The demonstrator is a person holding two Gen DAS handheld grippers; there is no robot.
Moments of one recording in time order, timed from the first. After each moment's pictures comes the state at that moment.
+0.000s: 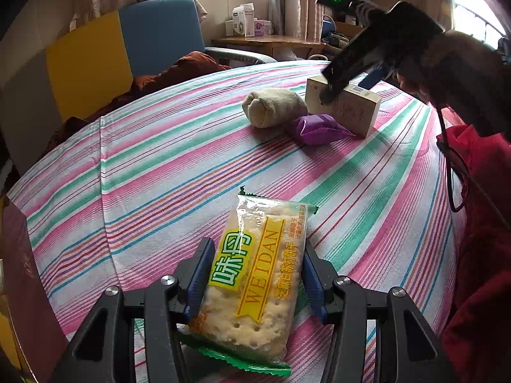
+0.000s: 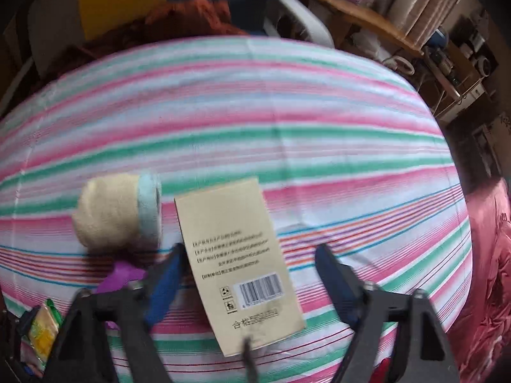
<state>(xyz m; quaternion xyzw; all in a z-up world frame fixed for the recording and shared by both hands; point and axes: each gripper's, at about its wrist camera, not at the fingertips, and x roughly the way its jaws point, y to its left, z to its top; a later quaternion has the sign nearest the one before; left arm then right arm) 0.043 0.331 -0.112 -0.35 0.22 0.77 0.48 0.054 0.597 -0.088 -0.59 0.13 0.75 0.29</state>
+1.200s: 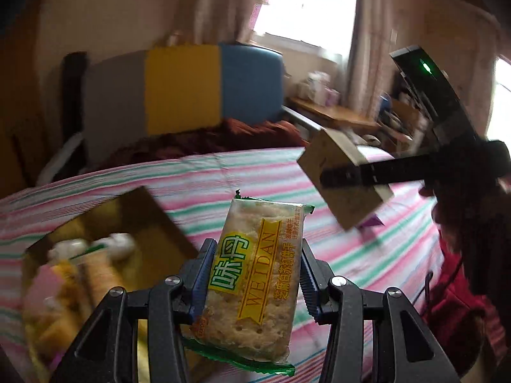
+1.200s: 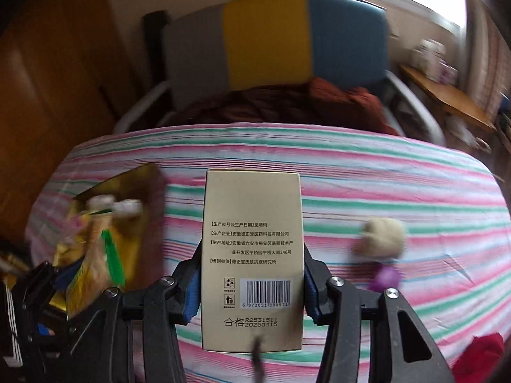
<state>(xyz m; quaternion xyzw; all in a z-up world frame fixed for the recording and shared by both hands) -0.001 0.161 0.009 -0.31 0.07 0.87 0.39 0.012 0.351 0.031 -0.43 0.12 0.89 0.08</state>
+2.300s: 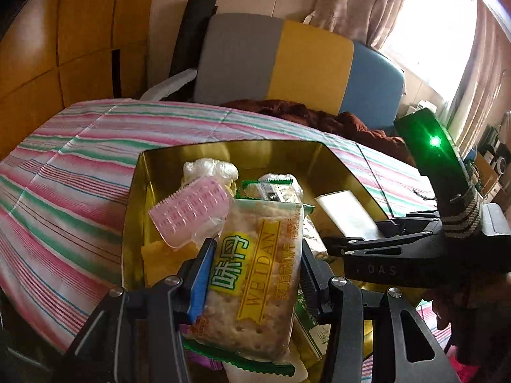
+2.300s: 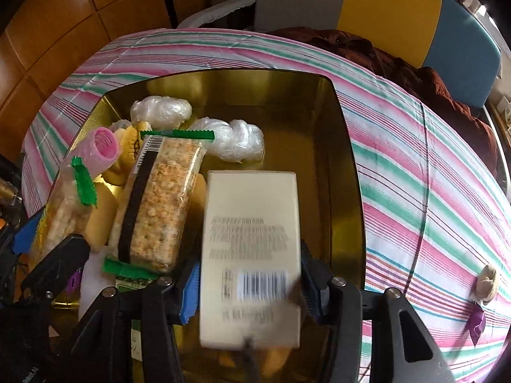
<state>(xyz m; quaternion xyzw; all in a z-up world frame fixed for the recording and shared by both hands) -0.066 0.016 -0.052 -0.39 -0.02 0.90 0.20 -0.108 0.180 -0.074 -0.56 0.01 0.83 -0.02</state>
